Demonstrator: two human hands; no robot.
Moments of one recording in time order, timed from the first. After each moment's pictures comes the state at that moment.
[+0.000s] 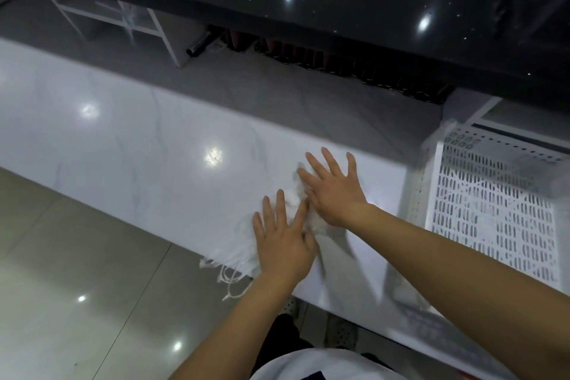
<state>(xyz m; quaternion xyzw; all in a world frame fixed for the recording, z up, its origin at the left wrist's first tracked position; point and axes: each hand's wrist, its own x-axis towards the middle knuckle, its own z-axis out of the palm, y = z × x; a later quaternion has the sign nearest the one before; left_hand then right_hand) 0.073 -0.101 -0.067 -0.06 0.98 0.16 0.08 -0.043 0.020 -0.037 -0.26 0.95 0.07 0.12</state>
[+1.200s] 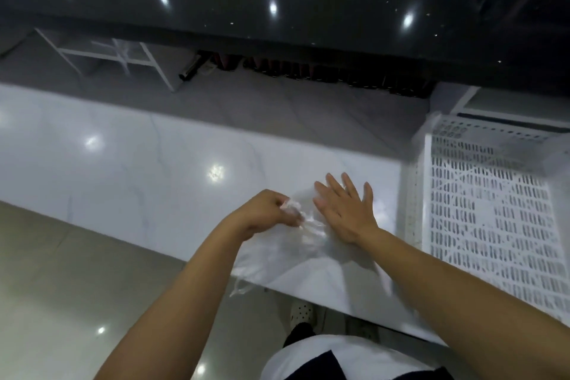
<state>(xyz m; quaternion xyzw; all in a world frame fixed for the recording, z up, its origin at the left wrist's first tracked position) -0.009 -0.167 0.011 -0.05 0.83 0.45 0.34 -0.010 0.048 -0.067 -0.09 0.97 -0.17 0.17</state>
